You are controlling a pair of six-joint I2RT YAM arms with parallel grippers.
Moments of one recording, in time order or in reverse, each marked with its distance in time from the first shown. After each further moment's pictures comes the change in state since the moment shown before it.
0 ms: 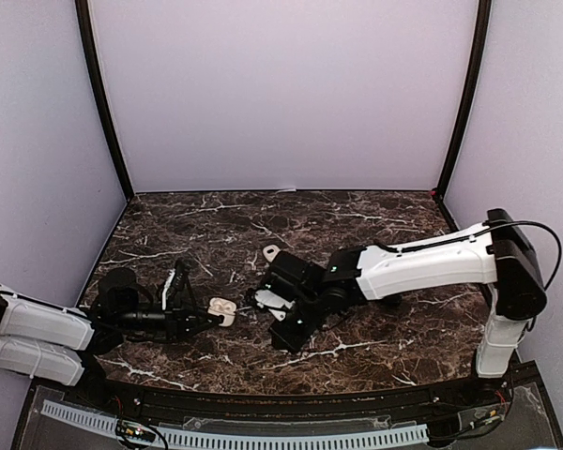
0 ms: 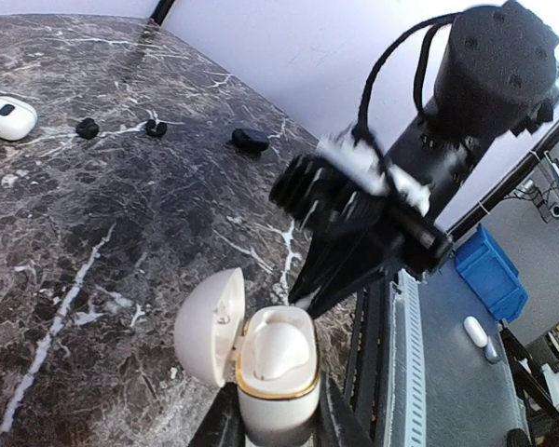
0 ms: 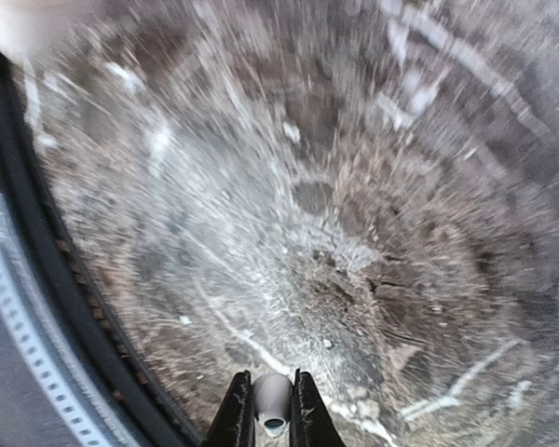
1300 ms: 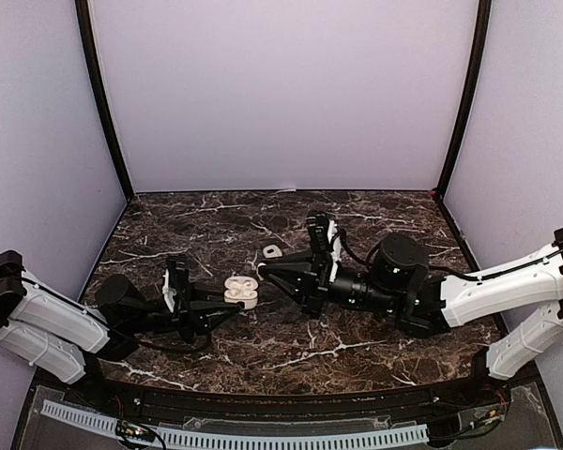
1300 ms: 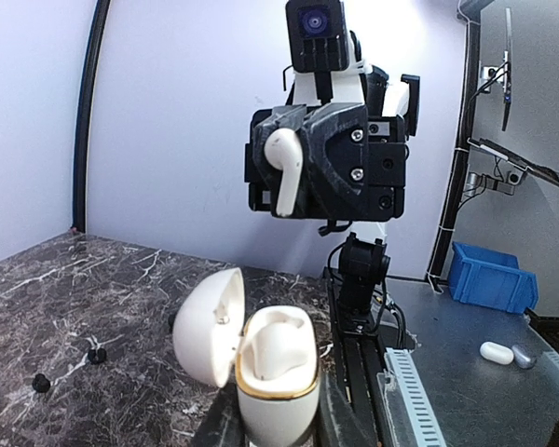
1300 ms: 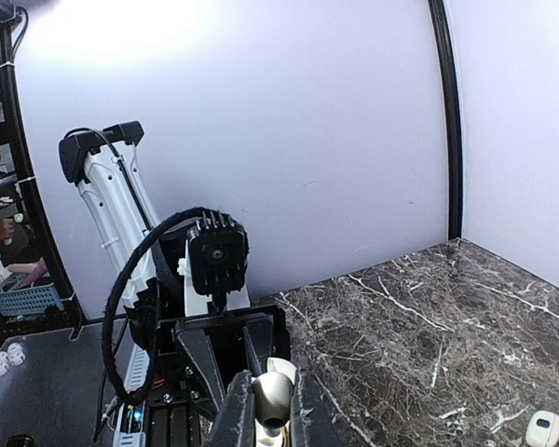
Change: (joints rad) left arm -0.303 0.176 0.060 0.606 -0.217 0.179; right arm -0.008 -0.489 -0.615 1.425 -0.032 -0.113
